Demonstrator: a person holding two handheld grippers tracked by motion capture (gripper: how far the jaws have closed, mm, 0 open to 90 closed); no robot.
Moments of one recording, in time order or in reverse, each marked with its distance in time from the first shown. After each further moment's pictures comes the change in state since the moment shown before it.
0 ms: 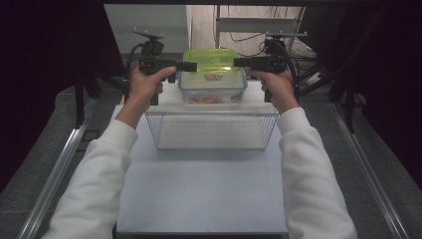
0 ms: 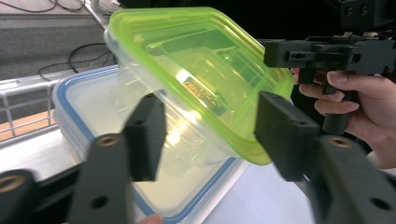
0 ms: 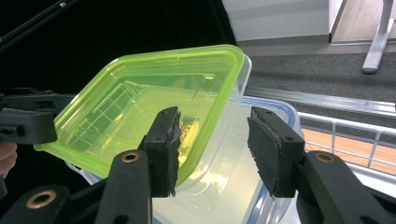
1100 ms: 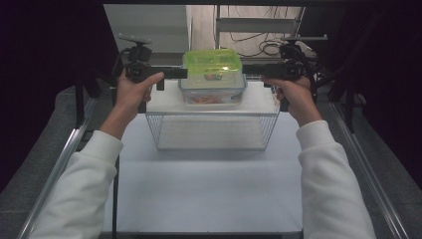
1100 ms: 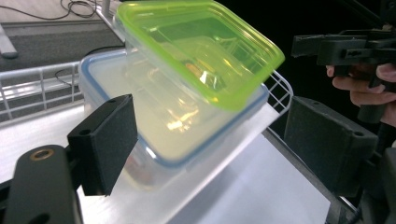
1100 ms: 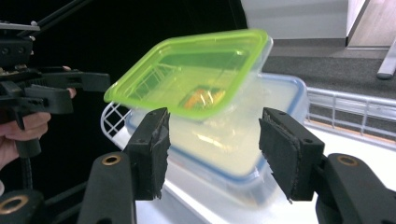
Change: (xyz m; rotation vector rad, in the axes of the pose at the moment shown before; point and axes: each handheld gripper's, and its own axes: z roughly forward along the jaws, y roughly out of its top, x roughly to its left) left arm -0.011 -0.023 -0.039 -0.020 0.036 0.040; right arm 0.013 -0.015 -0.054 0.012 0.061 -0.054
